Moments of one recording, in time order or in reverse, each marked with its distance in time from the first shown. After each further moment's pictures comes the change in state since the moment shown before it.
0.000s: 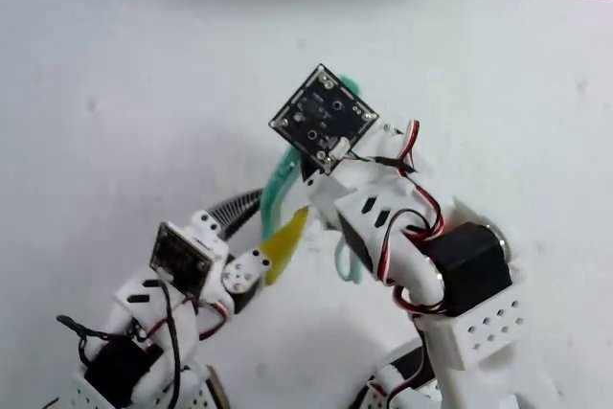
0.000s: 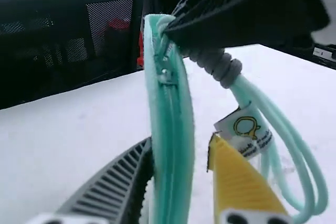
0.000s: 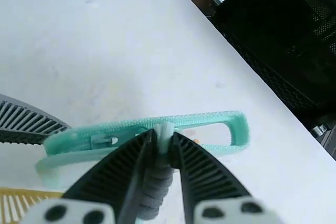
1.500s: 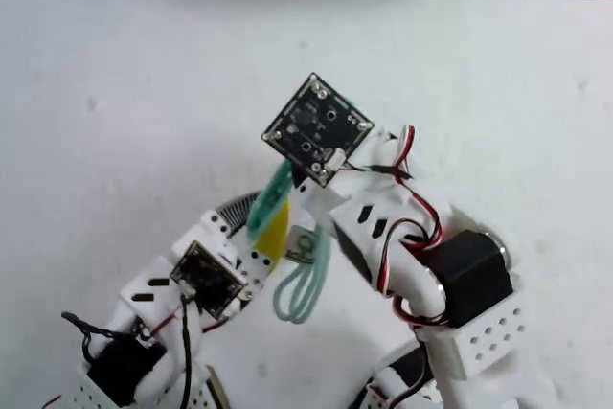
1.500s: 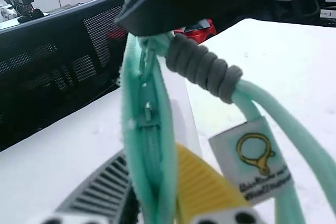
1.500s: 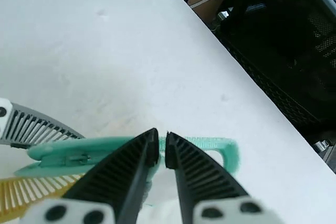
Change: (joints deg) left arm 0.7 0.6 0.4 -1.1 -12.9; right arm -1.4 0.0 -0.7 0.0 0.0
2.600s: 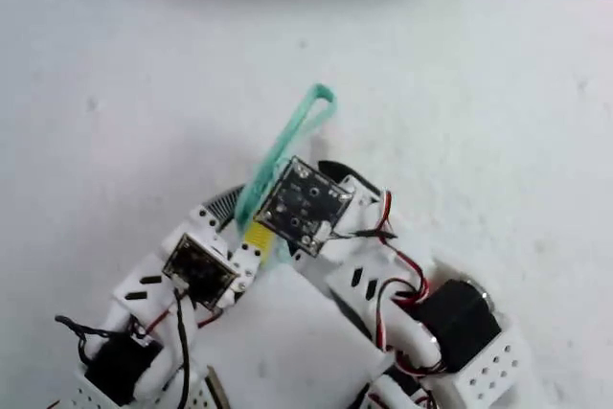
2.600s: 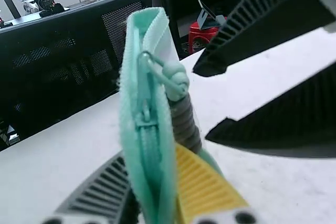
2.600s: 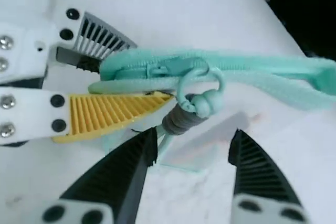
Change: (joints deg) left arm -3.9 -0.1 0.0 0.1 -0.1; right arm -8.9 -16.6 22.8 -2.0 -2.3
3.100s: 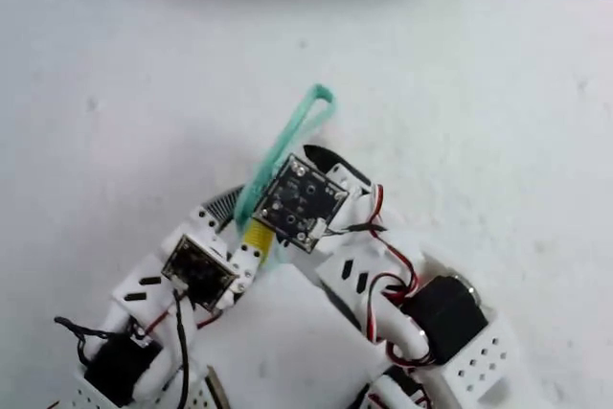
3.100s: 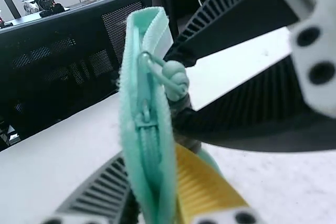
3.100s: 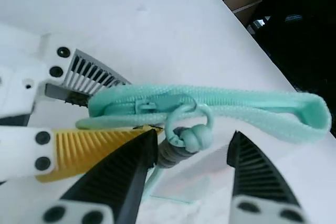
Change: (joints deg) left arm 0.0 -0.4 0.0 0.7 0.0; right arm -0.2 -0.1 4.5 -9.2 0.0
